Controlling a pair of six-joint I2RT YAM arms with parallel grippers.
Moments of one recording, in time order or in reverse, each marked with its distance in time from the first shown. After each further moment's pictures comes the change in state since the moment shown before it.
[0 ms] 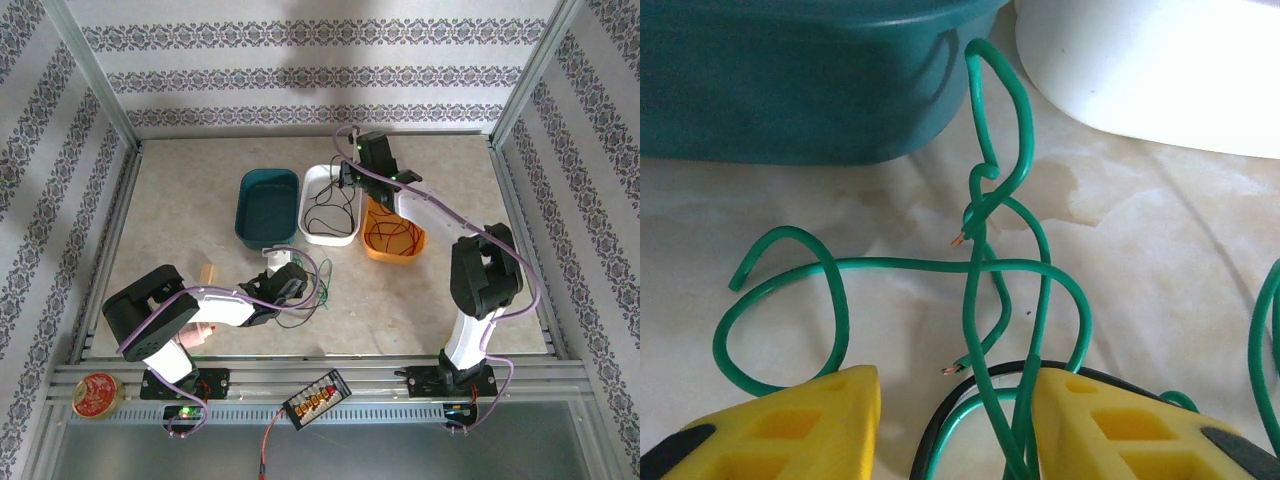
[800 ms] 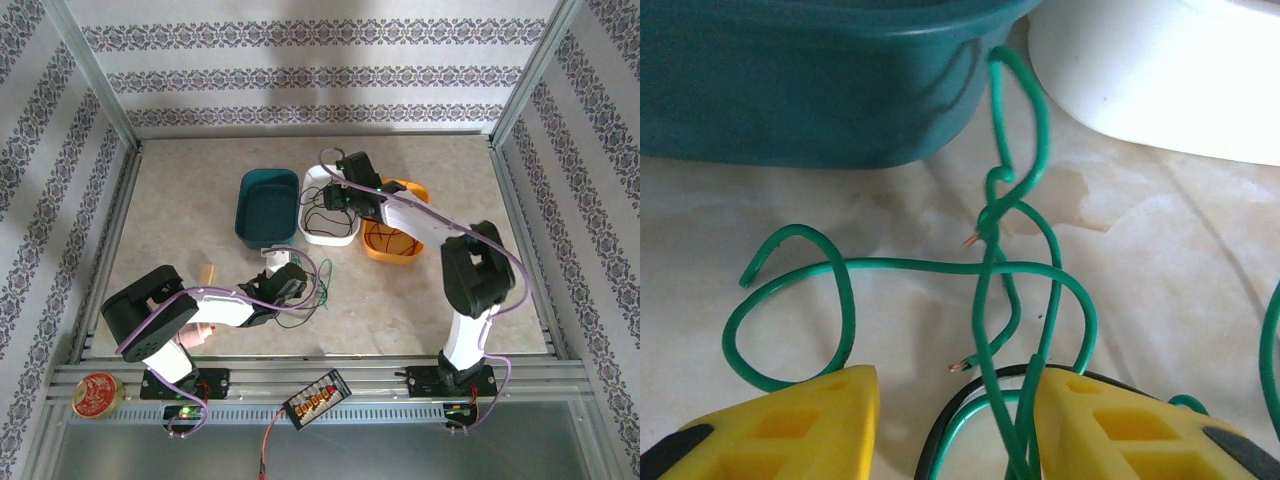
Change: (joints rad) left arm 0.000 -0.007 -0.009 0.001 -0.019 -0.008; right arm 0.072 -0.026 -0.074 -0.109 0.025 0.039
